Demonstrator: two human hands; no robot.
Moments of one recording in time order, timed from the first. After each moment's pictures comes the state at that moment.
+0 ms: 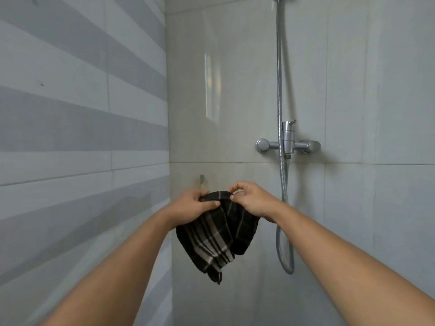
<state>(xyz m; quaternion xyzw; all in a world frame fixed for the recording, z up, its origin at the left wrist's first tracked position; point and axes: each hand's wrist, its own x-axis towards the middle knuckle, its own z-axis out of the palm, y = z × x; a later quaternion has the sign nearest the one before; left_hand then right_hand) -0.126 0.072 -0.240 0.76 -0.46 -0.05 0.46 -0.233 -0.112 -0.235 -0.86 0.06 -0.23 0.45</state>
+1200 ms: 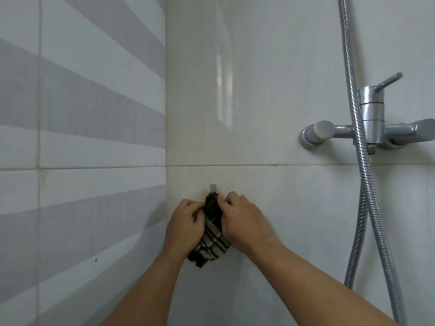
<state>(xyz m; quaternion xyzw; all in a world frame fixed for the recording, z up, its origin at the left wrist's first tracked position) 0.106 -0.049 -0.324 0.73 -0.38 0.27 0.50 0.010 -0.182 -0.309 -0.88 0.06 -0.45 -0.11</state>
